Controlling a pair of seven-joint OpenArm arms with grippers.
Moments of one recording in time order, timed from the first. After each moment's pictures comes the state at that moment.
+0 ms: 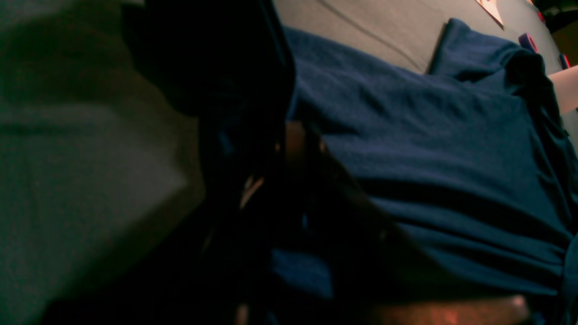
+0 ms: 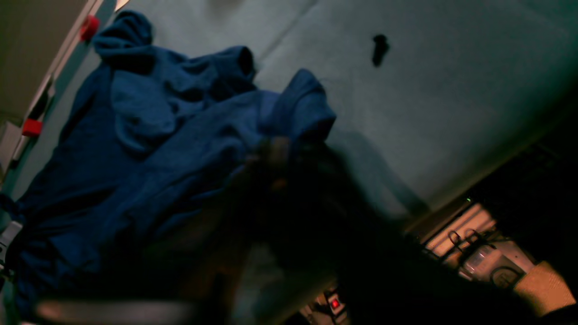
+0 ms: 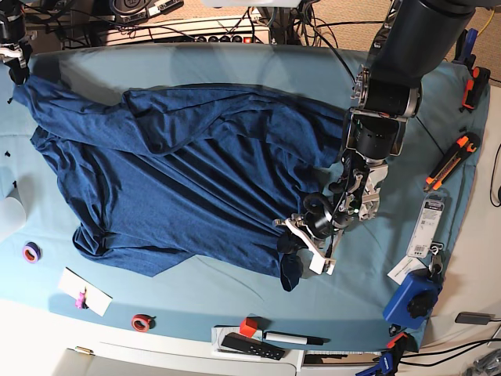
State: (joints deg) left arm -34.5 0.1 6.2 27.7 -23.0 -31.9 9.9; right arm -17.0 14.9 81.0 78.6 55.7 39.4 -58.7
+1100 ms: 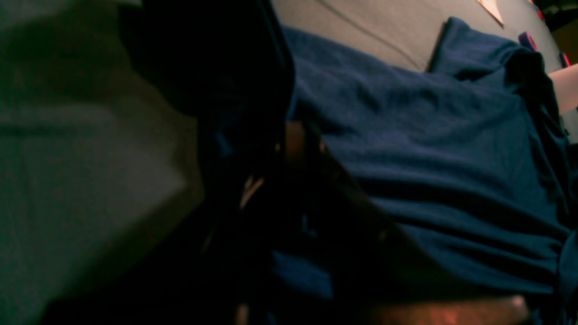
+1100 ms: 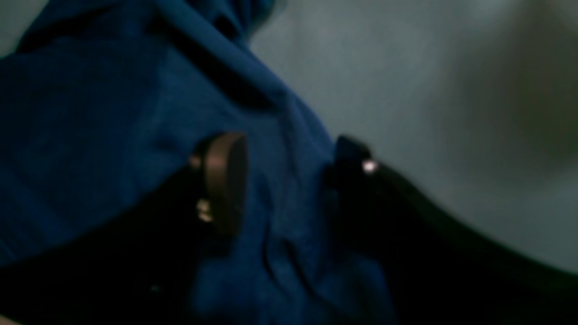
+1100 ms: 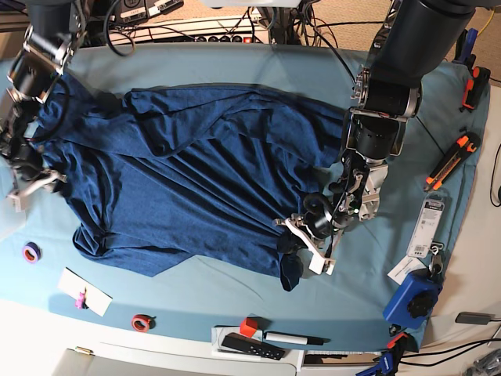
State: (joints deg) left arm -34.5 0.1 6.2 27.7 -23.0 -31.9 10.0; right arm 19.8 33.0 31.6 44.6 29.0 39.9 -44.4
